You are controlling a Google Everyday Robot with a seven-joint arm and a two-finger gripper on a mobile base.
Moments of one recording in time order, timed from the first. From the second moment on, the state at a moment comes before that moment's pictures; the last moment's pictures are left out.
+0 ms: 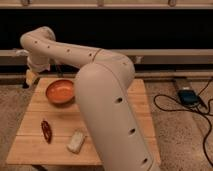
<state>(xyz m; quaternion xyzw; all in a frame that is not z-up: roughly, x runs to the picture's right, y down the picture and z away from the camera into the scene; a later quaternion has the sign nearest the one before) -0.374 -0.073 0.760 -0.30 -0.13 0.30 0.90</state>
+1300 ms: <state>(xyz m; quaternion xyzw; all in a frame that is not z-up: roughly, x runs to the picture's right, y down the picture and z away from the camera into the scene) -0.485 -0.004 0.772 -0.38 -0.19 0.33 0.84</state>
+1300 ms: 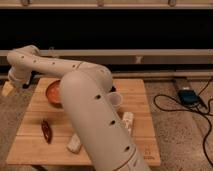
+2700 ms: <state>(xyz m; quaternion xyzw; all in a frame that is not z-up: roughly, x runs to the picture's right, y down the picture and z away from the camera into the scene) -0.456 0.197 0.826 -0.42 -0.04 0.35 0.84</state>
